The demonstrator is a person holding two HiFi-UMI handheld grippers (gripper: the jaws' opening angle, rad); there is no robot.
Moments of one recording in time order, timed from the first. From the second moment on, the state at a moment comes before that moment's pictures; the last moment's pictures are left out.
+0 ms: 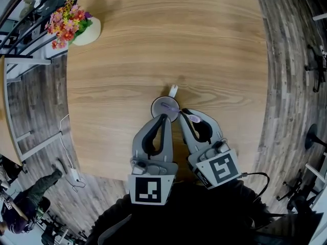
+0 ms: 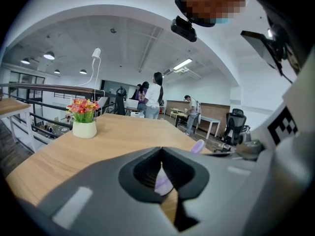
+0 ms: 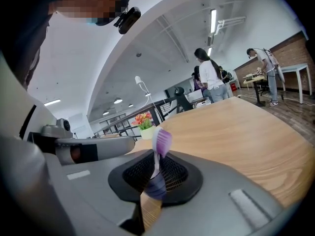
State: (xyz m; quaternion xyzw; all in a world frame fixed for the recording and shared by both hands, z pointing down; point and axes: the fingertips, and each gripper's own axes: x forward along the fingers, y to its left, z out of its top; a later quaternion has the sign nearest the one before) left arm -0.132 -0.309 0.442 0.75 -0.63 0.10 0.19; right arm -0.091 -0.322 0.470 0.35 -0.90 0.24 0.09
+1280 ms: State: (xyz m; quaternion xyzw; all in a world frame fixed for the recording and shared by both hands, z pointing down) left arm -0.136 -0.231 0.305 0.78 -0.63 0.01 0.04; right arm -0.081 -0.247 0.306 0.39 -0.92 0.06 0.00
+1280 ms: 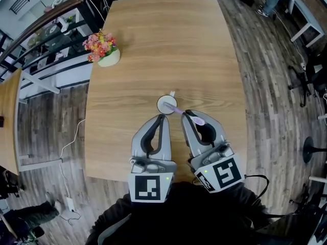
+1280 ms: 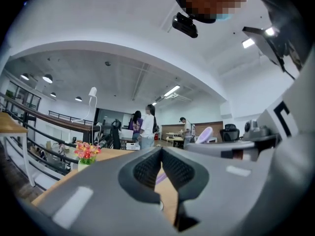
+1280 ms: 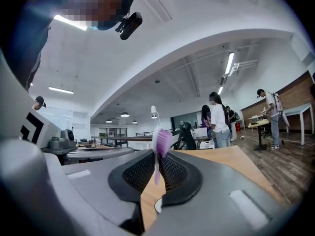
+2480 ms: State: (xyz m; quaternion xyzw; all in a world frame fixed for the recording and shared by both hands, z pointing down) left arm -0.120 -0.177 0.237 0.80 -0.60 -0.02 -0.05; right arm -0.061 -0.189 0.239 0.42 -0.91 -0.01 -0.04
